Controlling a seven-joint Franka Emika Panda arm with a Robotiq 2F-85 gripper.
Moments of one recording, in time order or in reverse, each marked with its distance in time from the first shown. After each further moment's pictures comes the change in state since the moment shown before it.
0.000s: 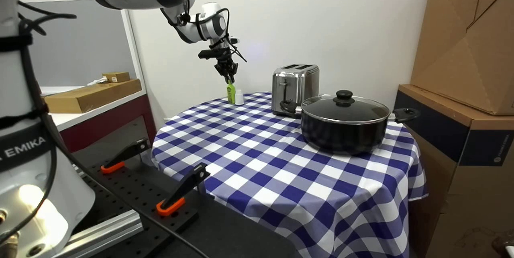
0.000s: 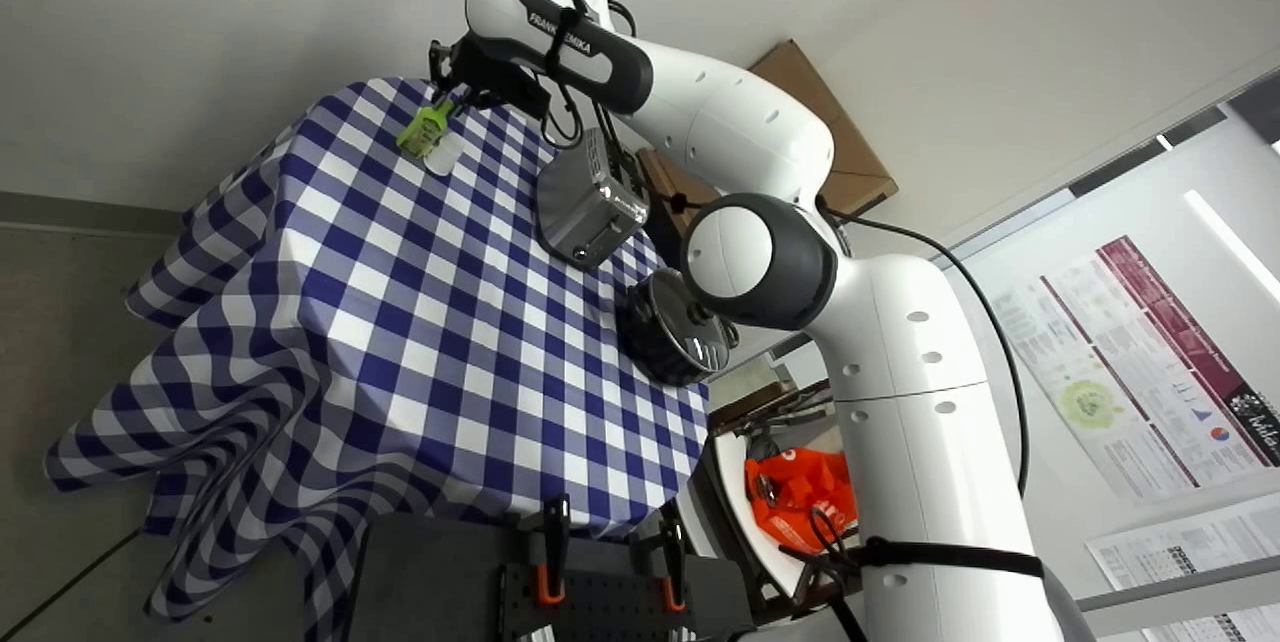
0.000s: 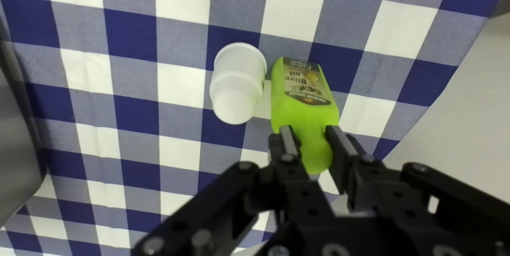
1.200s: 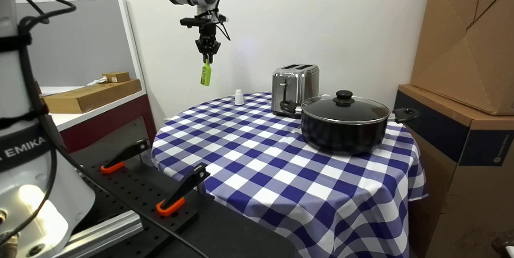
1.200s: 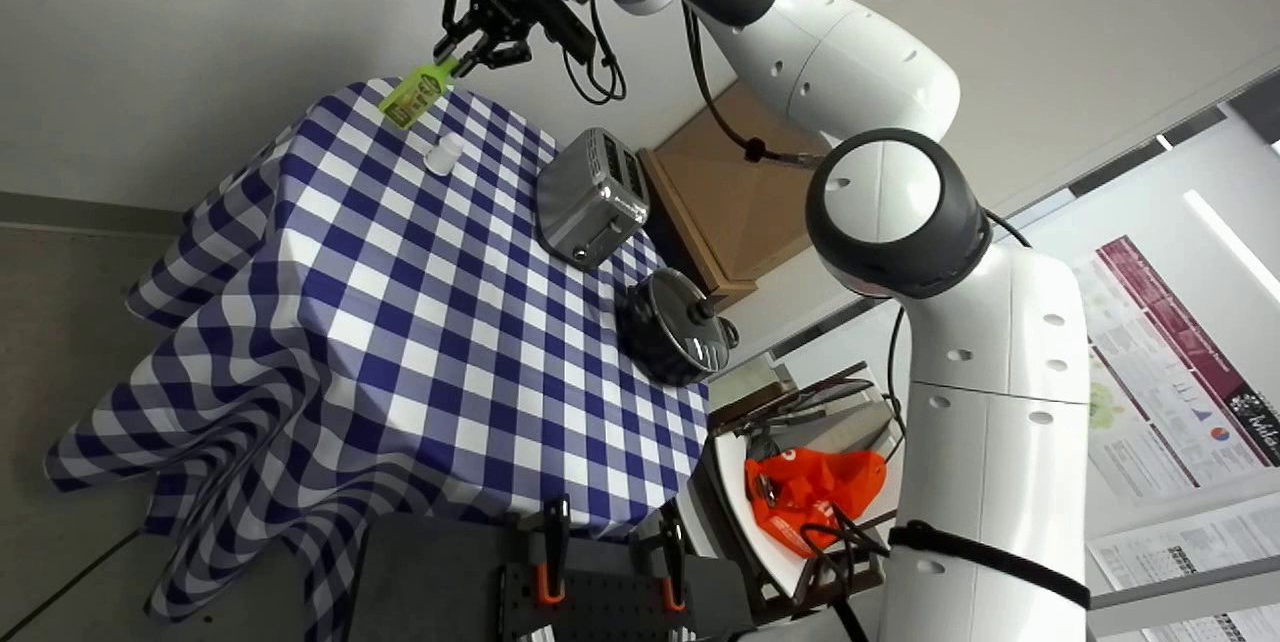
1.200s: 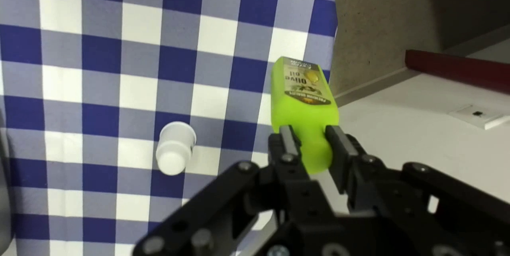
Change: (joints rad) arm -0.062 -0.294 0.179 -0.238 0.109 -0.231 -0.022
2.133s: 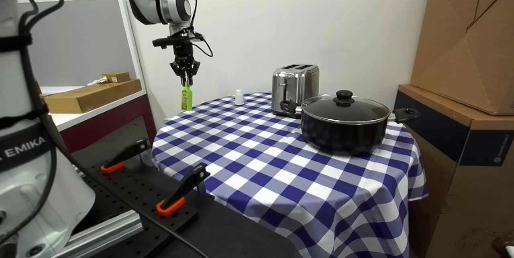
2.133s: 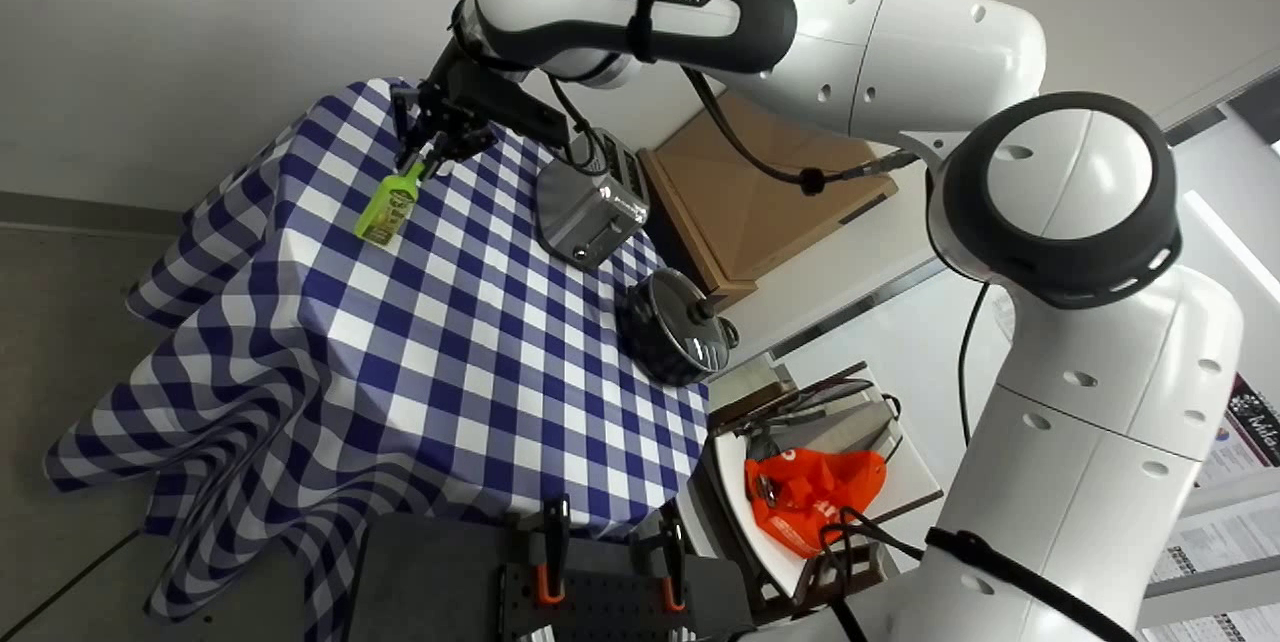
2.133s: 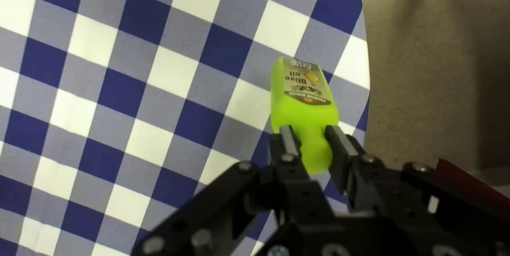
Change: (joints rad) arm 0.064 -0.283 -0.012 -0.676 -0.101 0.259 -0.042
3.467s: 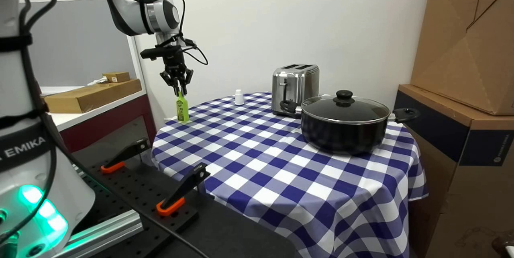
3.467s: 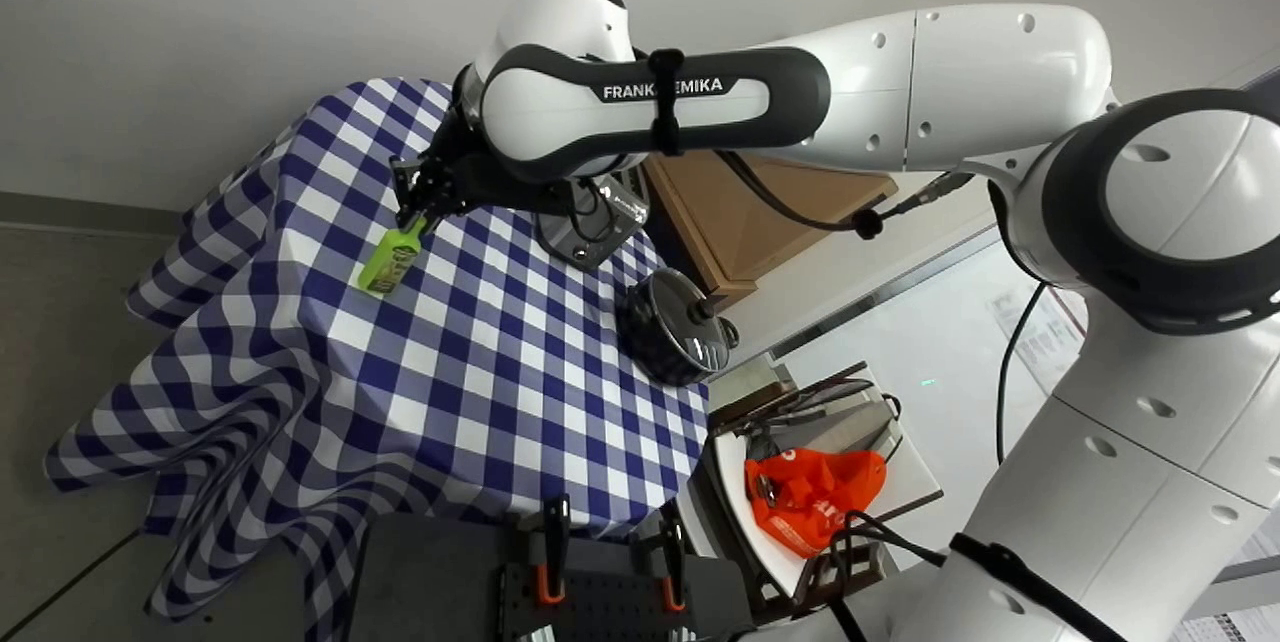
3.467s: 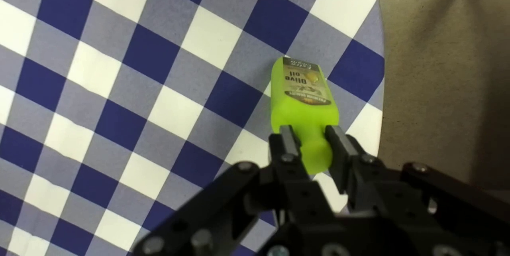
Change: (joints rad) arm 0.042 -0.155 -0.041 -0.365 -0.068 0.295 -0.023
